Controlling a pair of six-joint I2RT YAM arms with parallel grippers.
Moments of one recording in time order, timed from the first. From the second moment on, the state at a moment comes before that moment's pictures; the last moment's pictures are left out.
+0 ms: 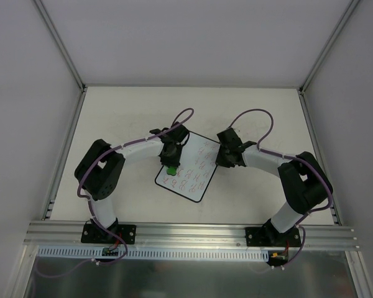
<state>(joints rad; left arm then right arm) -0.68 1.80 1.17 -0.61 -0.09 -0.46 0.58 1.64 0.88 -0.29 0.12 0.75</state>
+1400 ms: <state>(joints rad) -0.71 1.52 0.85 -0.58 -0.09 -0.64 0.60 1.66 0.87 -0.22 0.06 0.79</state>
